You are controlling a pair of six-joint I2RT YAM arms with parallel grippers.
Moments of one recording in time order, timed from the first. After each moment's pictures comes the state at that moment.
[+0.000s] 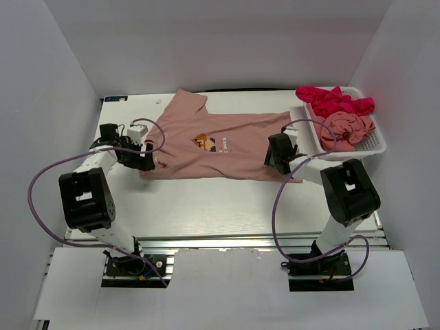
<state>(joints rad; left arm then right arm) 0.20 1.66 1.06 -0.46 0.48 0.45 0.42 1.73 0.90 0.03 0.40 0.45</state>
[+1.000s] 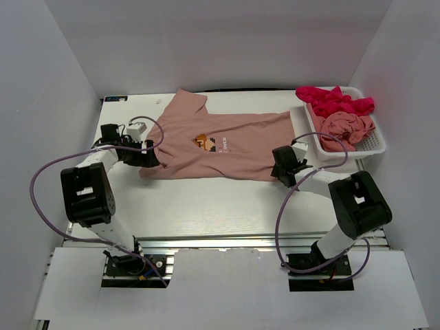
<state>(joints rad) 0.20 1.72 1.06 -0.35 0.57 0.31 0.43 1.57 0.70 -0.04 0.51 0.60</state>
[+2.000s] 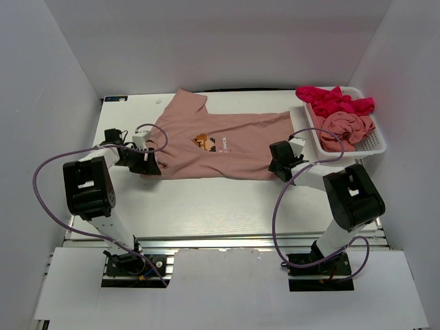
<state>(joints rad) 0.20 1.79 1.07 -0.49 0.66 0.41 0.43 1.66 0.79 -0.02 0.51 0.61</state>
